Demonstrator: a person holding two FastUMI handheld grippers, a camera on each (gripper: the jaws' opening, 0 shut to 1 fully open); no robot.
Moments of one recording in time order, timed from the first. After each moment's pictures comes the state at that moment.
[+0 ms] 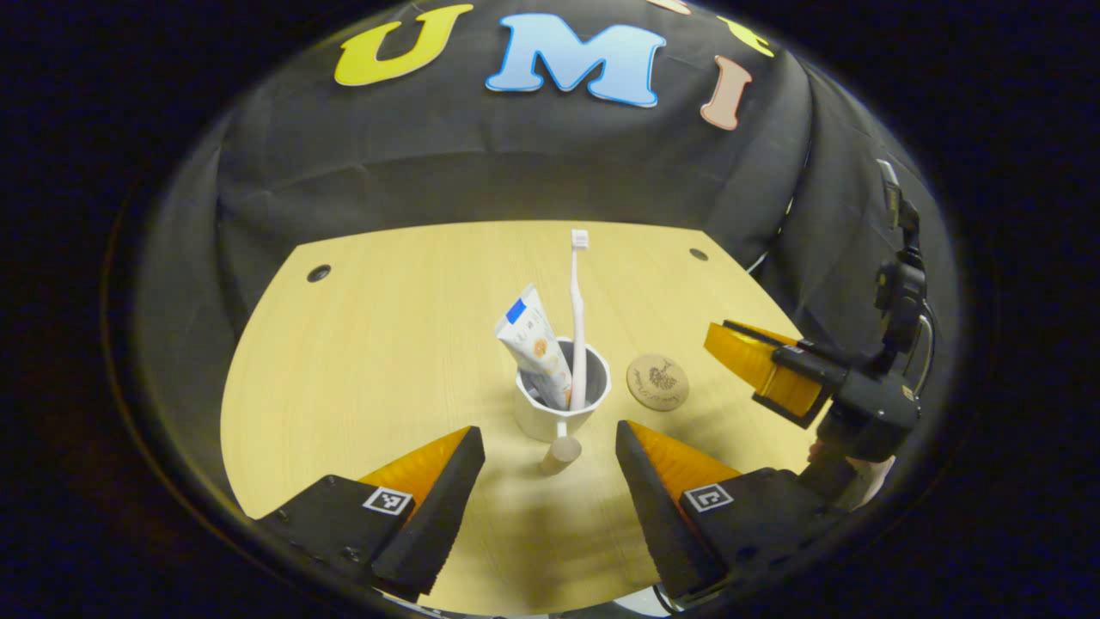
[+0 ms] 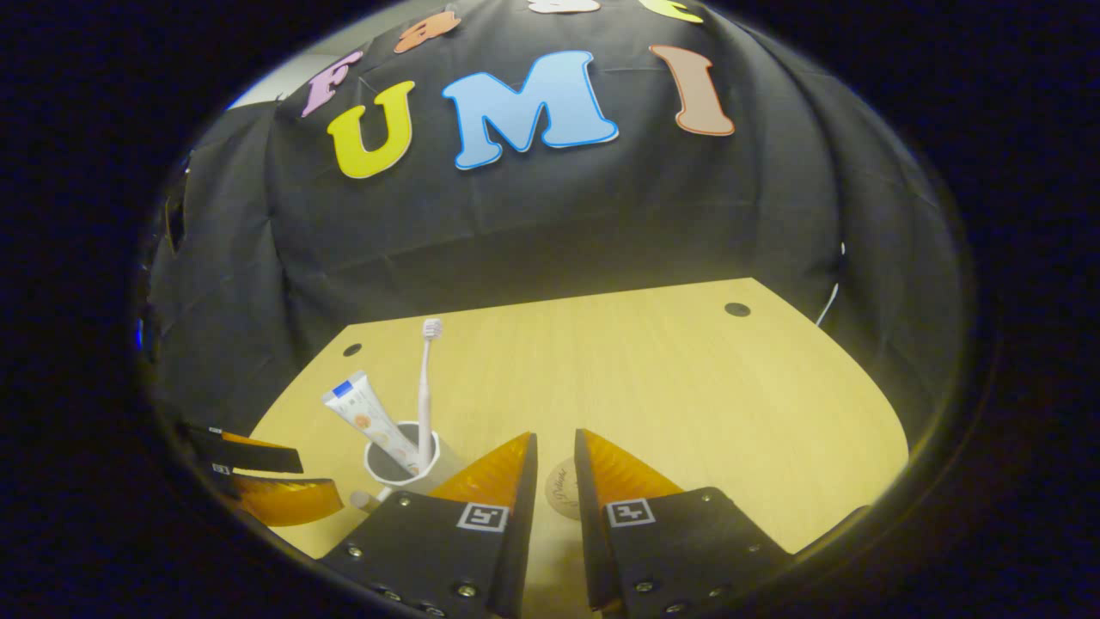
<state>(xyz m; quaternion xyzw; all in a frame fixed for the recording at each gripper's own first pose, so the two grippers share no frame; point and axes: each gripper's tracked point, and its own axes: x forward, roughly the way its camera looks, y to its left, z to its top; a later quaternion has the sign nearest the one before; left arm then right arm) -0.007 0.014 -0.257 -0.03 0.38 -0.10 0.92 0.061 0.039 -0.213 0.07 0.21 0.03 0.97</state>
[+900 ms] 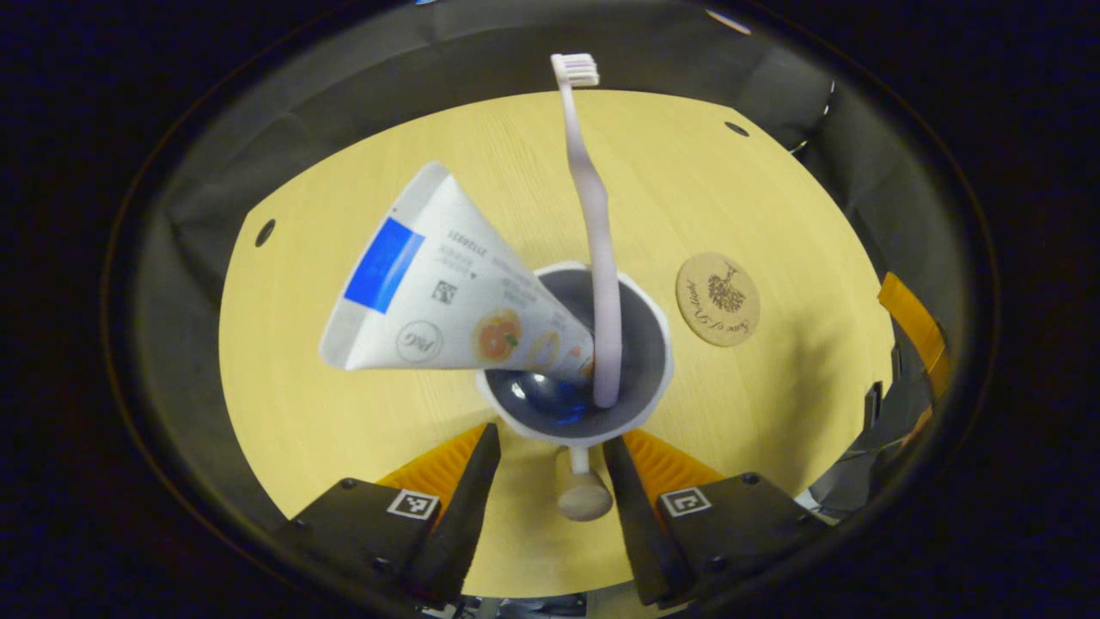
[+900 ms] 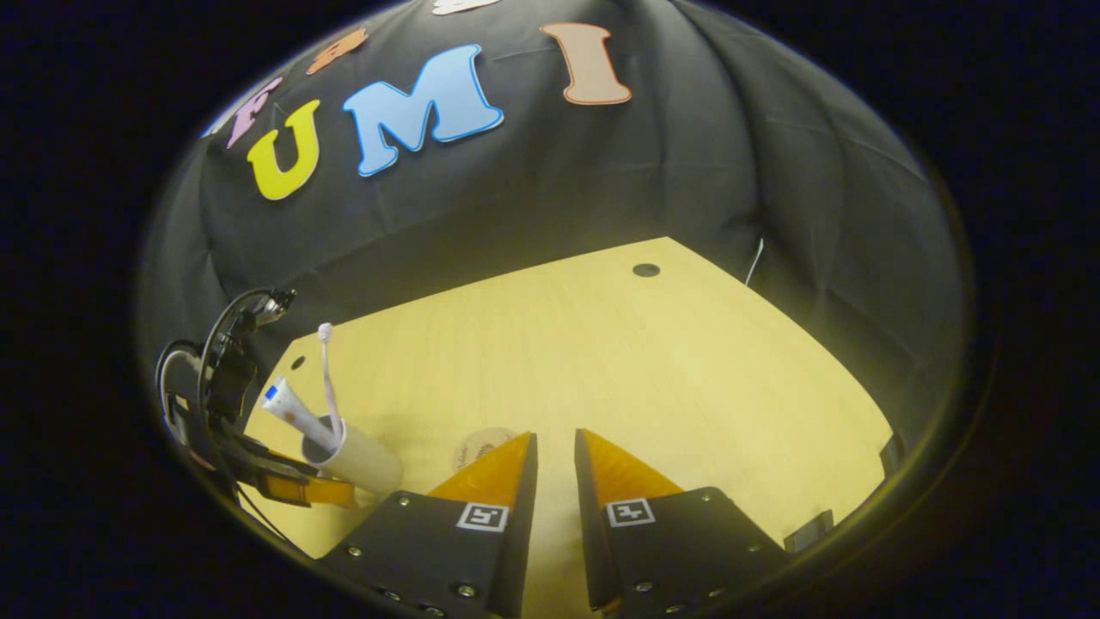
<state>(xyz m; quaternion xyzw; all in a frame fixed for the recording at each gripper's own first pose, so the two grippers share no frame) 0.031 0.012 -0.342 0.06 0.57 -0.08 0.82 0.030 -0.053 -0.237 0.12 0.26 -0.06 0.95</state>
